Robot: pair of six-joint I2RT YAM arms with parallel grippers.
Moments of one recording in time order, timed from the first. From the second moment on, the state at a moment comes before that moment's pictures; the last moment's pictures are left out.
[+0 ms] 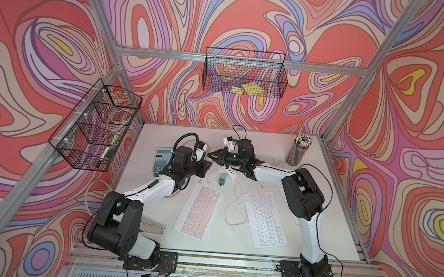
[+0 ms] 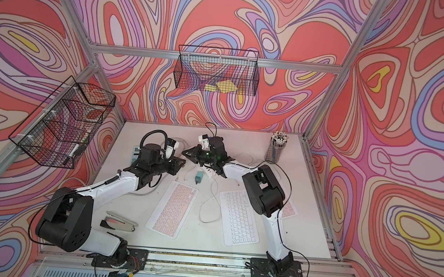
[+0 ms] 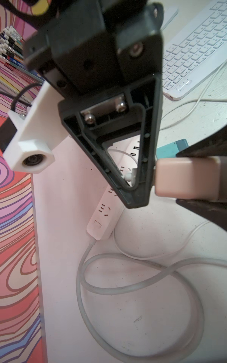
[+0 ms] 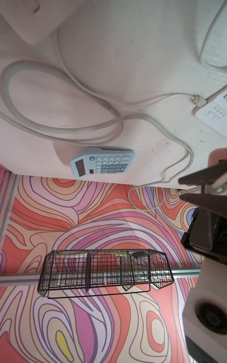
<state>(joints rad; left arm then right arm) -0.31 1.46 0.81 0.10 0.30 -0.12 0.58 2.17 1.46 0.45 -0.69 1.20</state>
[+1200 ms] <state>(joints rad) -0.21 1.36 0.70 0.02 0.23 -0.33 0.61 2.18 1.64 0.18 -0.64 0.88</state>
